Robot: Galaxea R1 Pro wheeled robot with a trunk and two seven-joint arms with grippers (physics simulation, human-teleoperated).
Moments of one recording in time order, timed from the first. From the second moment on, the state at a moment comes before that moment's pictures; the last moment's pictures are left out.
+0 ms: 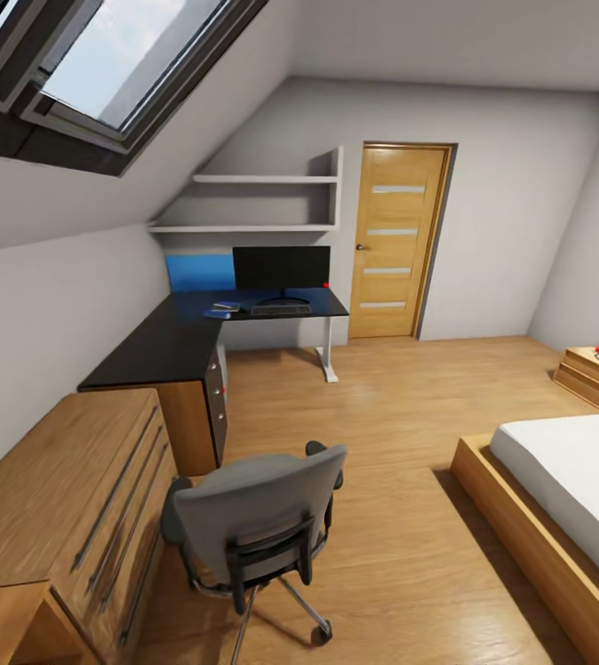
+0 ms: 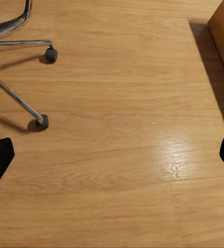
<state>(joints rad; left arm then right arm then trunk) -0.09 -0.04 -0.76 -0.10 0.79 -0.72 0.42 -0.28 0.00 0.17 -0.05 0.00 -0.60 -0.20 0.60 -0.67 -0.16</state>
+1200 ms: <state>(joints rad) -0.09 -0.05 -0.77 -0.10 0.79 -0.72 0.42 -0.28 0.00 0.17 -0.05 0.00 -0.60 -0.20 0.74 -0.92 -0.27</state>
